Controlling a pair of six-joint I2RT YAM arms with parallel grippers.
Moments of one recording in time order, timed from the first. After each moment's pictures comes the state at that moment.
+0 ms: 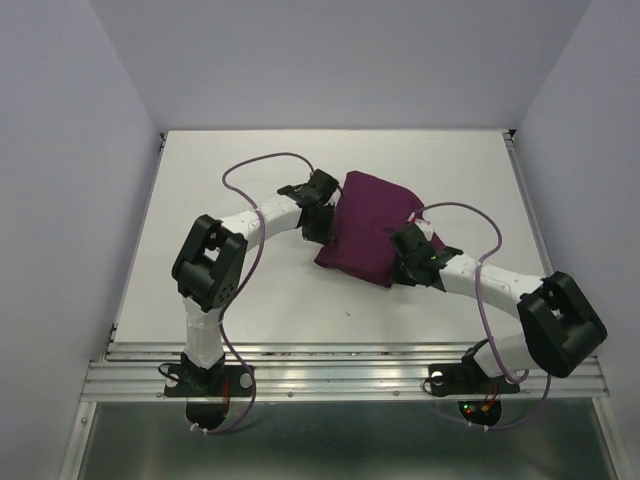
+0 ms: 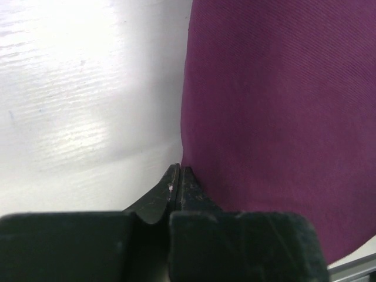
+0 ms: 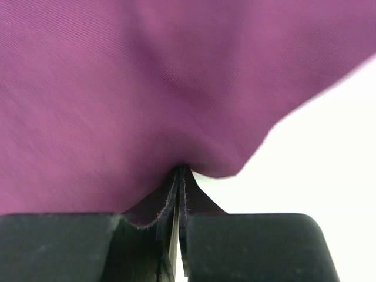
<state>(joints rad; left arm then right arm) -0.64 1.95 1.43 -0.57 0.02 -0.48 0.60 1.42 0.70 -0.31 0.25 0.74</state>
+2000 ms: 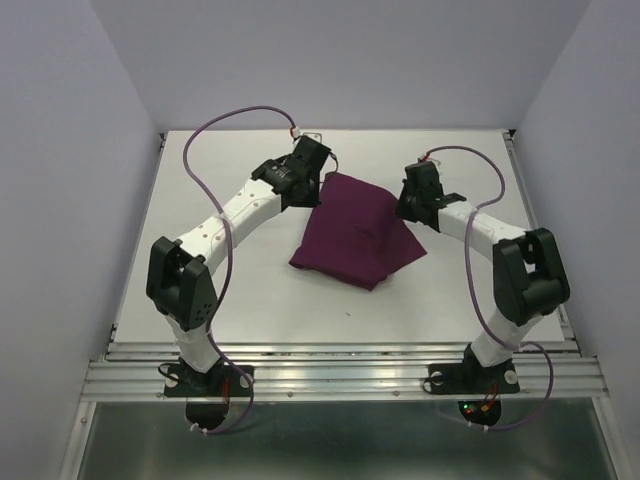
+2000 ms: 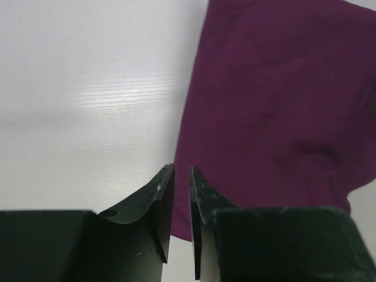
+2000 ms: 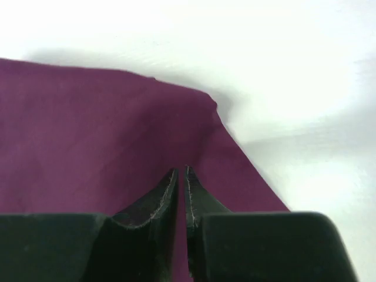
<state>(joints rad) -0.62 1.75 1.62 -0.79 -0.33 -0.44 0.33 1.66 1.10 -0.20 0.20 0.57</state>
